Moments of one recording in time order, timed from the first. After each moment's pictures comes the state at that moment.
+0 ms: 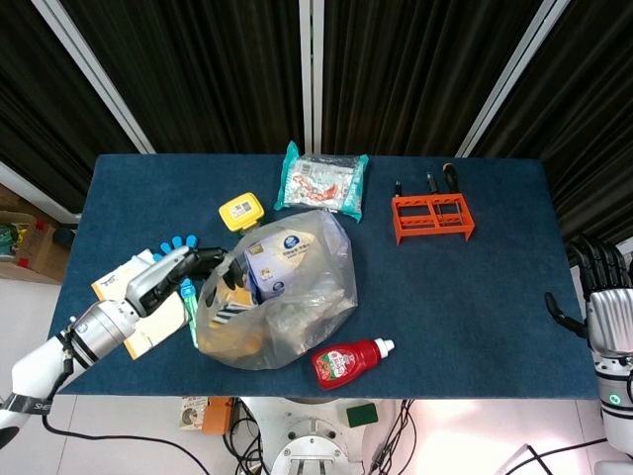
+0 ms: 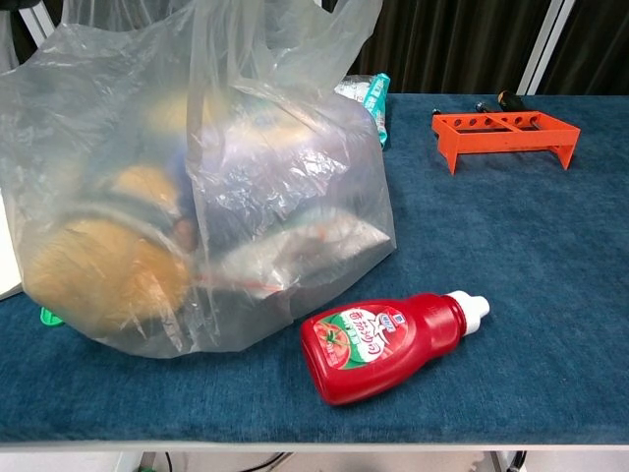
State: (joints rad) left arm -0.69 -0.66 -0.18 -2.11 1.54 0.82 -1.32; right arm 0.17 -1.38 0.14 -1.03 -1.57 1.68 0.39
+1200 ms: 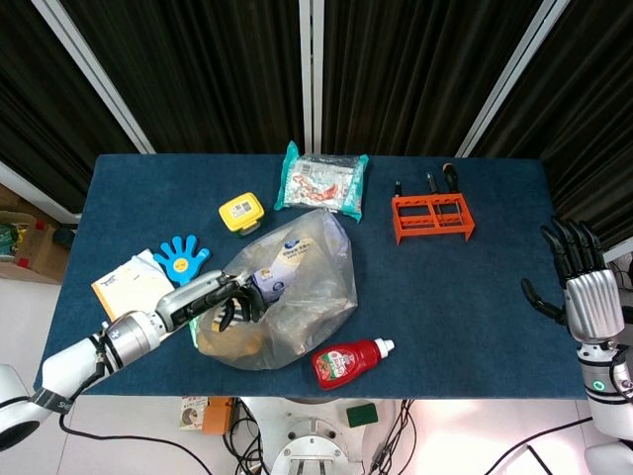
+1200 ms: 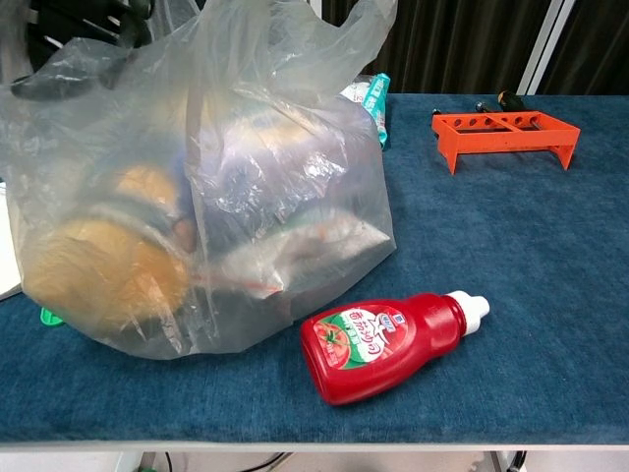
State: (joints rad) left arm -0.78 -0.72 -0.16 -2.12 1.60 0.65 -1.34; right arm 0.24 -1.31 0.15 -1.21 -1.64 1.69 0.28
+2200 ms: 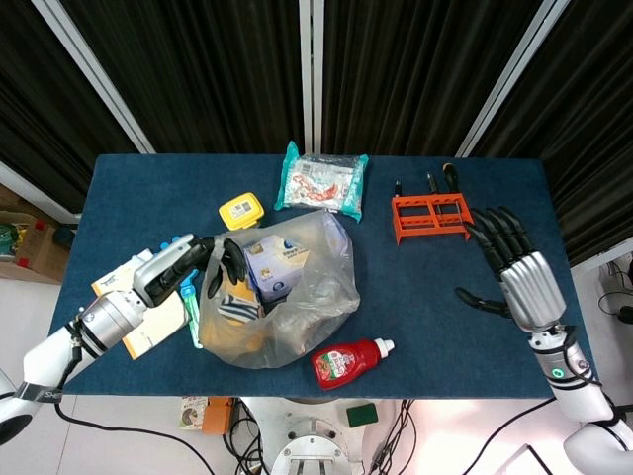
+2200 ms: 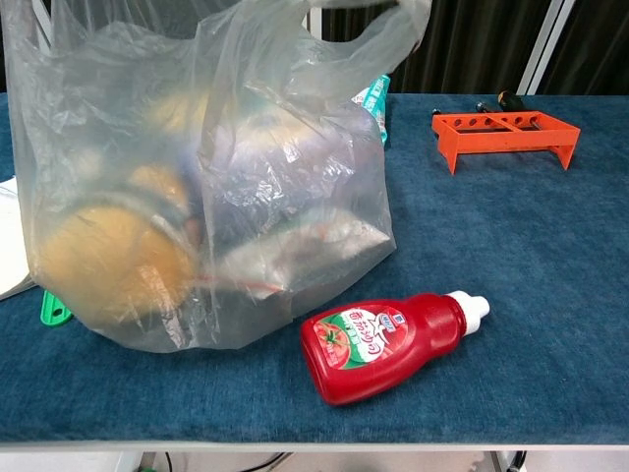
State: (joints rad) left arm -0.74 -0.70 -0.17 -2.07 1.52 0.85 -1.41; right arm 0.38 -1.18 0.15 -1.58 -1.76 1.54 0.15
